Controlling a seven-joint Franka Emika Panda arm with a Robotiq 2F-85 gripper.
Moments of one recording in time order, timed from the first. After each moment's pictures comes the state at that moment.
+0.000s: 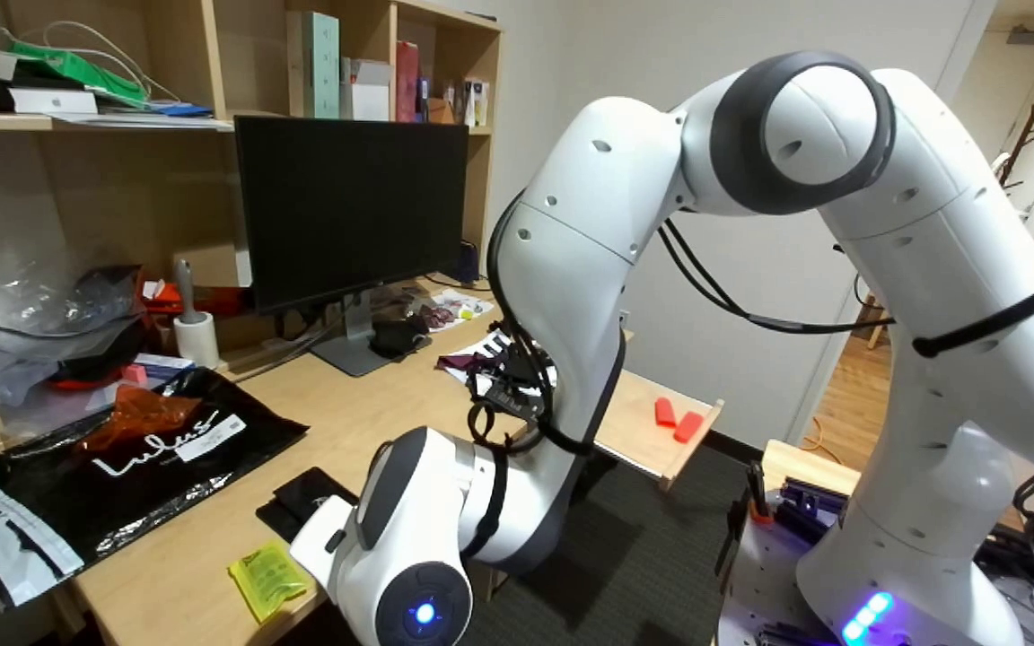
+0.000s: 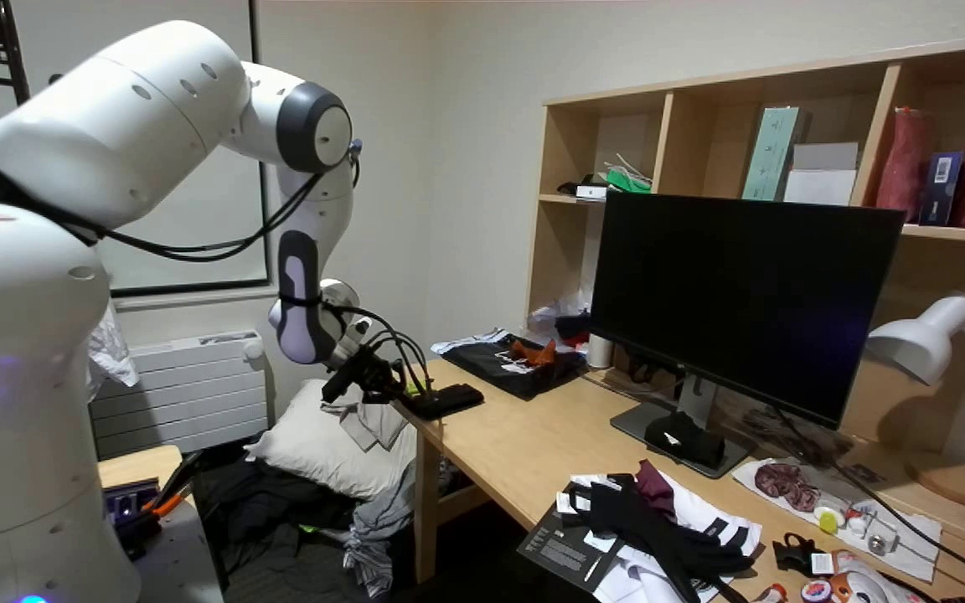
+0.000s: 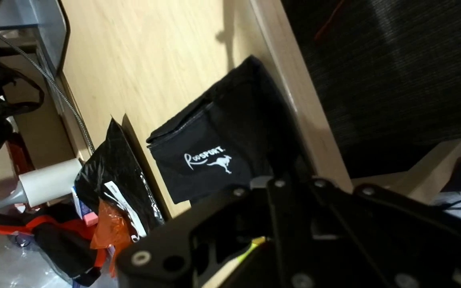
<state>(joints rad) 0.39 0.82 0.30 -1.93 -1.75 2.20 1.12</state>
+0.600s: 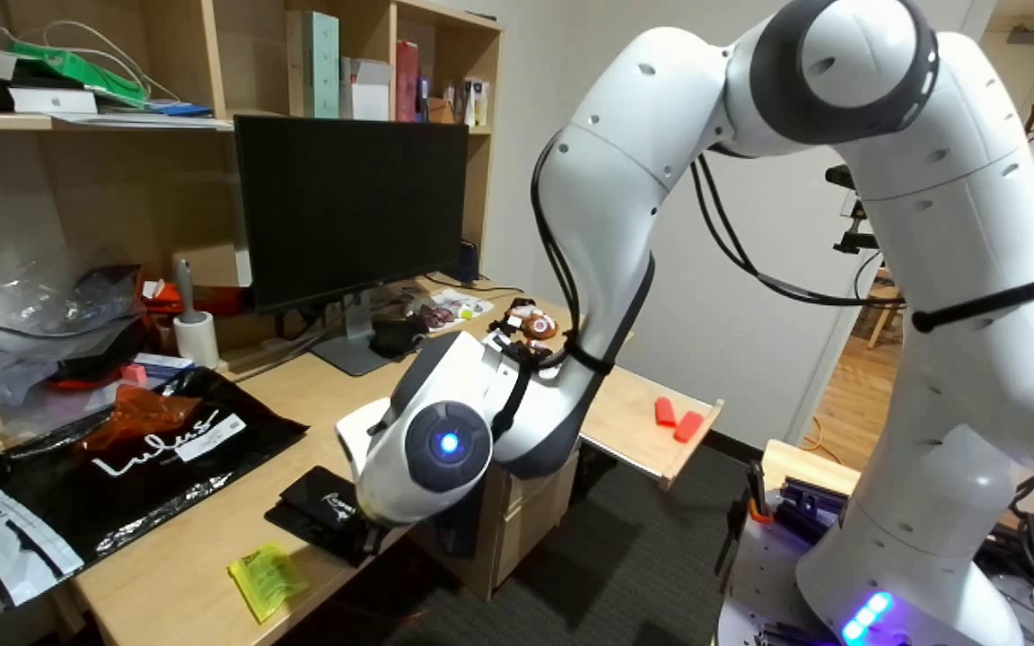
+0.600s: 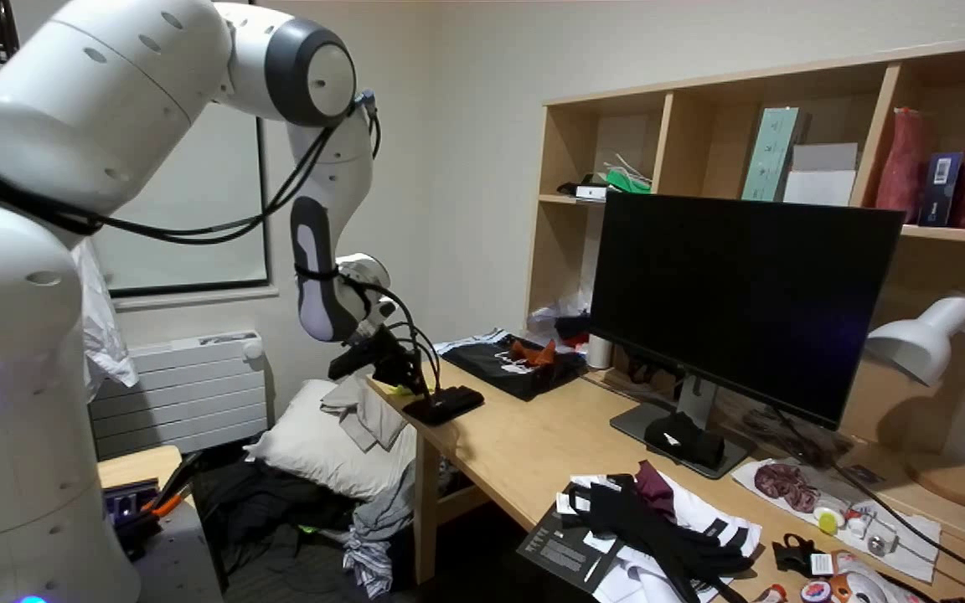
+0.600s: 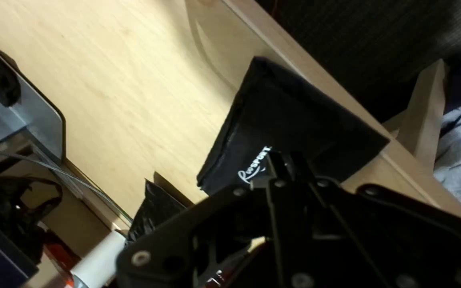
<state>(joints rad) 0.22 0.64 0.32 -2.06 -1.66 2.46 1.32</state>
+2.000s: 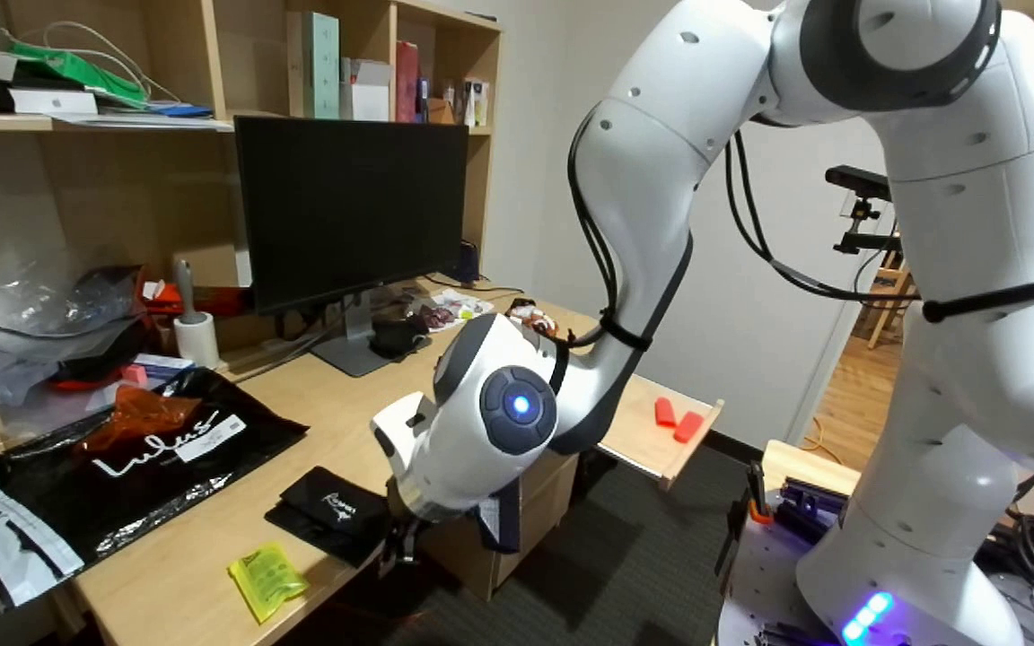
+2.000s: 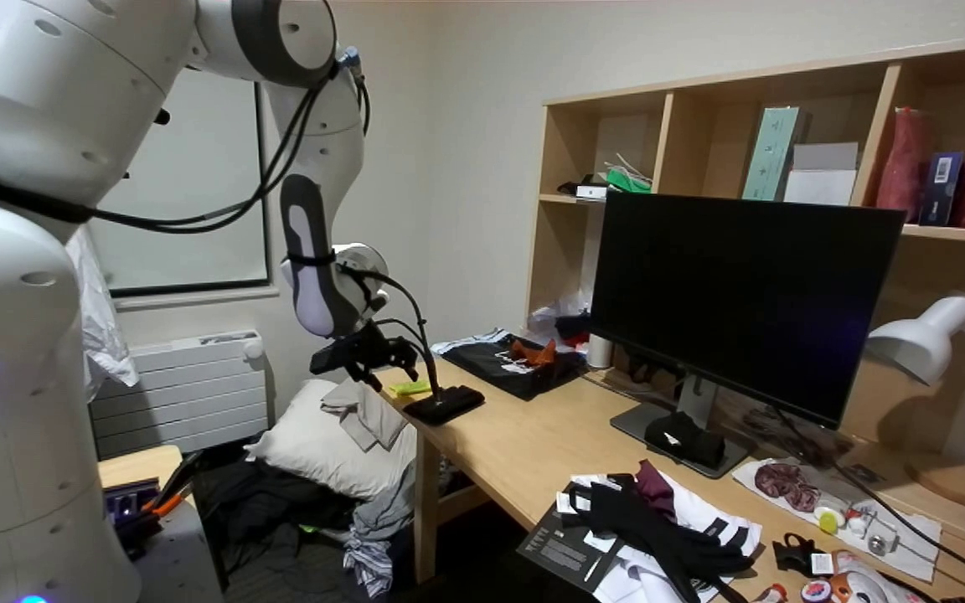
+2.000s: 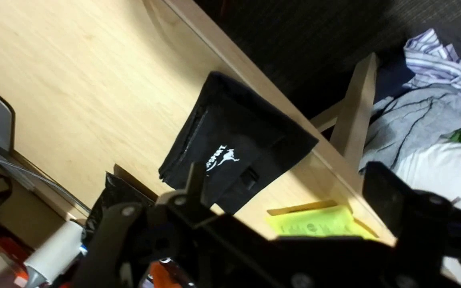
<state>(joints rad) 0.21 0.52 0.29 -2.20 -1.74 2.66 1.36</state>
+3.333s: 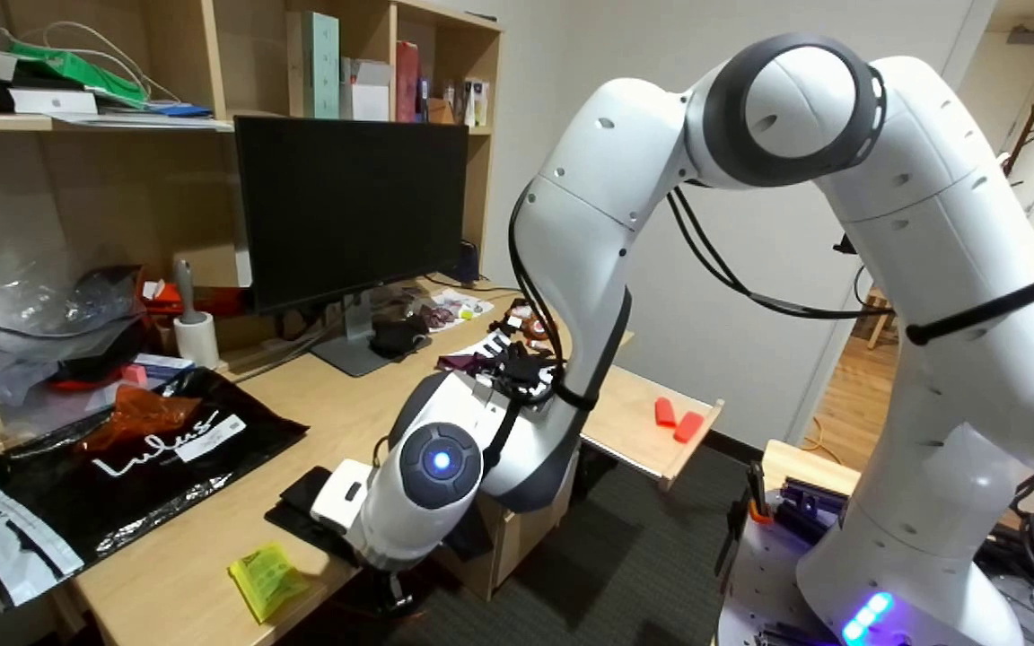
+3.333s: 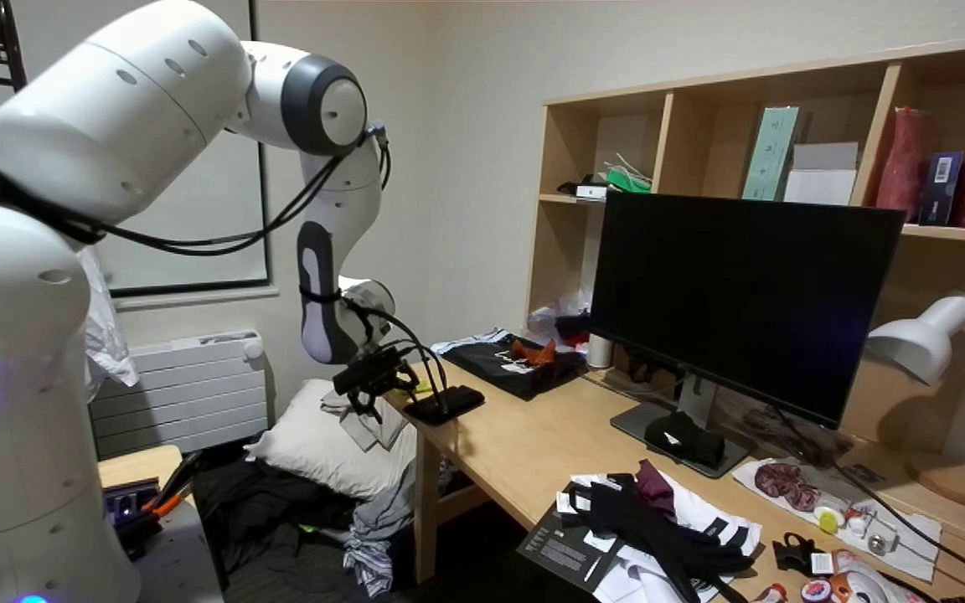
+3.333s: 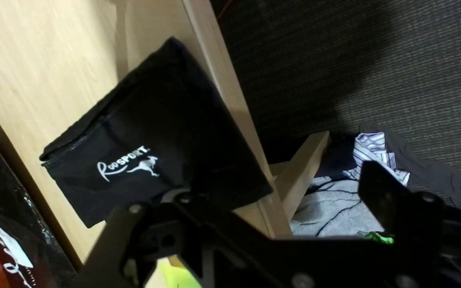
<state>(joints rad) 0.27 0.76 0.25 -2.00 -1.58 2.64 0.77</state>
